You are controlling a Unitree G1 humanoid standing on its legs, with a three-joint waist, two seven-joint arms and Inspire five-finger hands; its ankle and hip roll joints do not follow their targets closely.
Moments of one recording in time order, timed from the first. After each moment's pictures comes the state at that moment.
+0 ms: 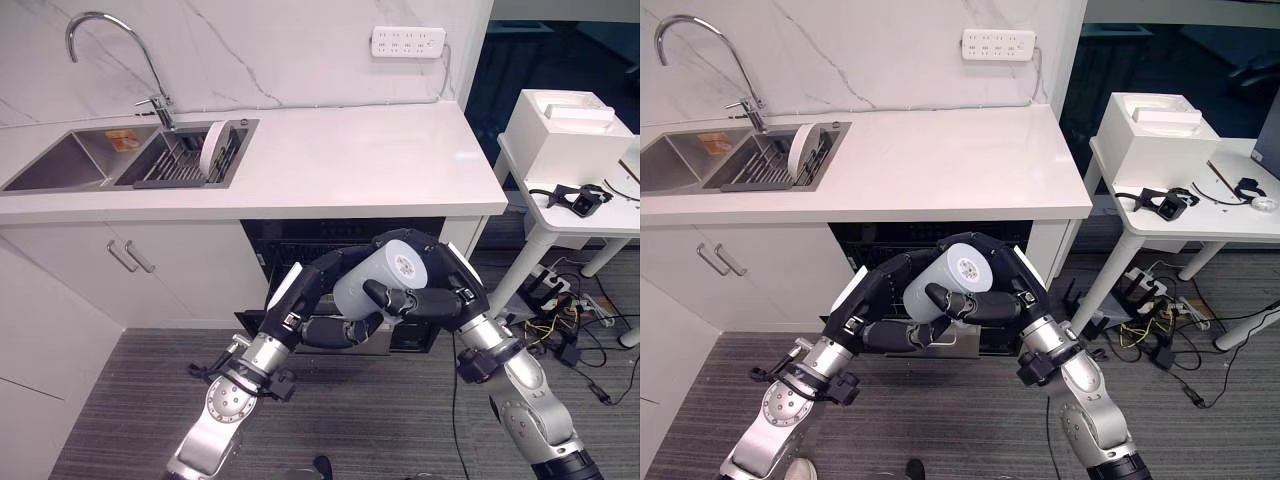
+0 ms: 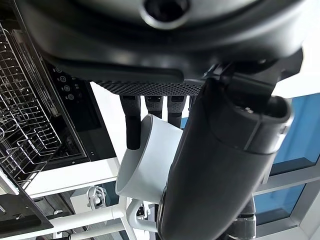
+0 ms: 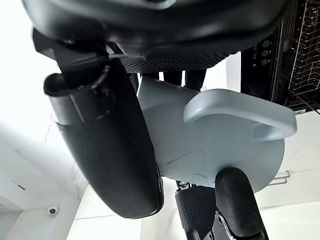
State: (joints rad) left arm 0.05 0.41 -0.30 -0.22 -0.23 -0.22 -0.10; right arm -0.03 -0.43 0.19 -0.18 0.67 -0.13 0.28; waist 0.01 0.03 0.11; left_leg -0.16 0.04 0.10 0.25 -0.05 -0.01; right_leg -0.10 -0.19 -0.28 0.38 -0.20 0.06
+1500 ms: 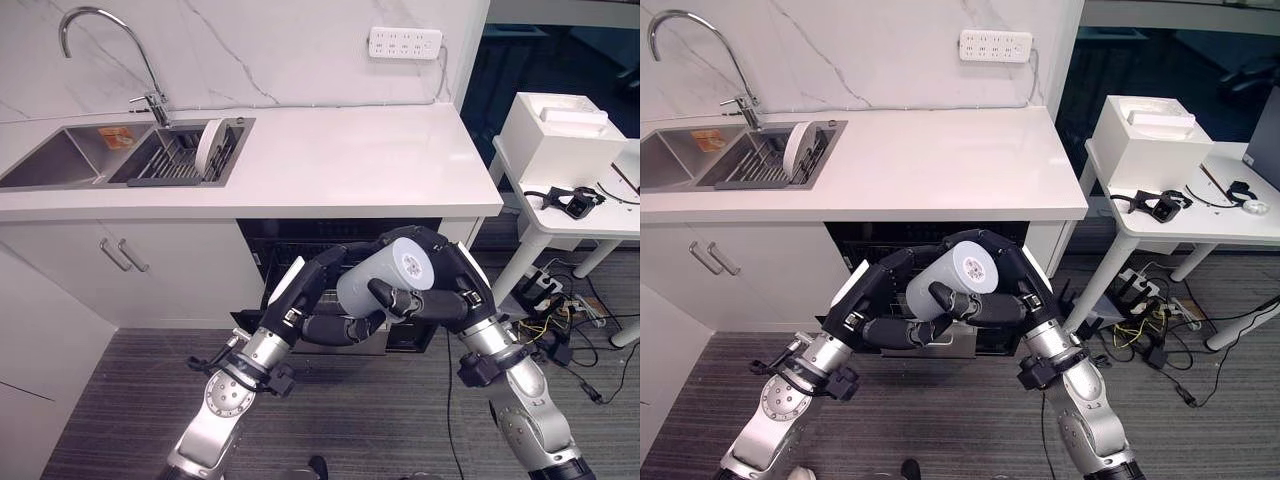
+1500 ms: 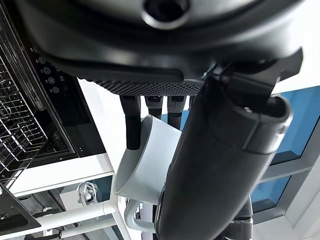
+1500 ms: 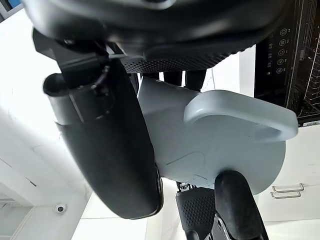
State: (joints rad) left arm 0.02 0.41 -0.28 -0.20 -0.23 -0.25 -0.14; right arm 0.00 -0.40 0.18 -0.18 0.64 -0.22 0.27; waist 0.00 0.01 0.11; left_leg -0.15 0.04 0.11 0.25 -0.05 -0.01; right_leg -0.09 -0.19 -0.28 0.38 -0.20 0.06
